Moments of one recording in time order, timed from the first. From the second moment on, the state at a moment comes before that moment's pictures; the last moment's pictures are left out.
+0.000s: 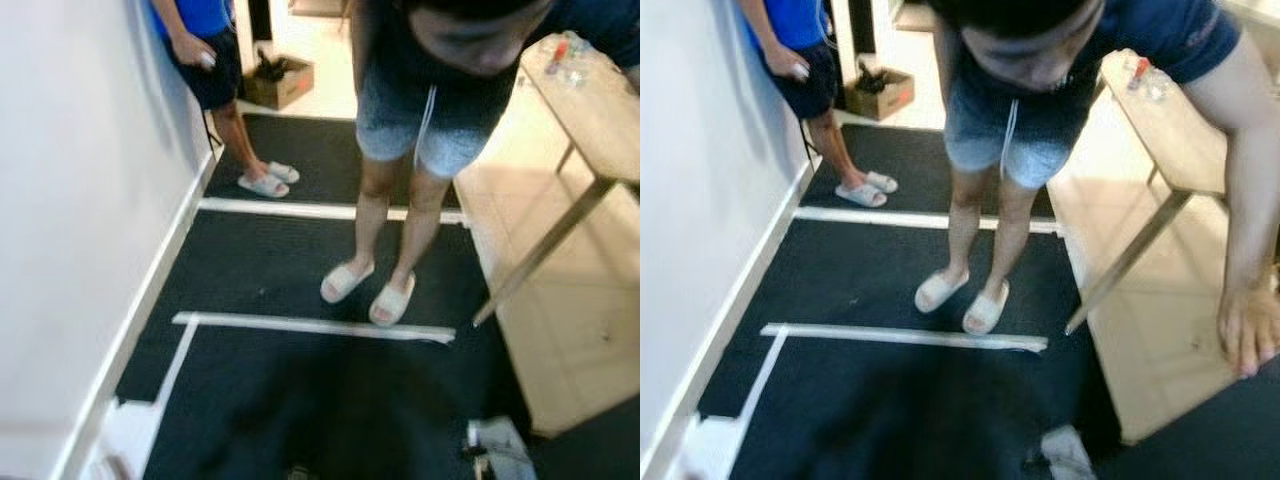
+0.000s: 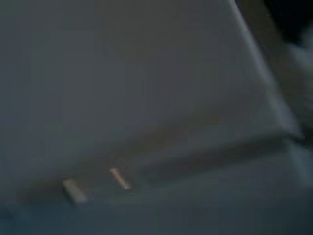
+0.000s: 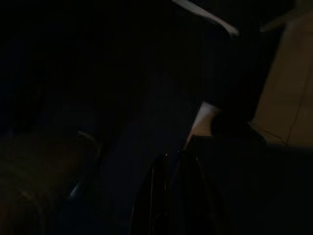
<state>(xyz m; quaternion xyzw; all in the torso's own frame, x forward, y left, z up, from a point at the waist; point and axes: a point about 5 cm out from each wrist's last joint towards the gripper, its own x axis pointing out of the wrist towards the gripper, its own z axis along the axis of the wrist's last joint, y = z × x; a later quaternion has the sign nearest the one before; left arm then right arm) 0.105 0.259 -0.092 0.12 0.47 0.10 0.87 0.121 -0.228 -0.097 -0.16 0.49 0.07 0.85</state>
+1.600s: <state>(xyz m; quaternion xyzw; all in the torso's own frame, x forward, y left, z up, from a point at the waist) 0.188 0.200 -0.060 0.05 0.32 0.02 0.95 0.116 -0.274 -0.081 -0.11 0.43 -0.17 0.88</state>
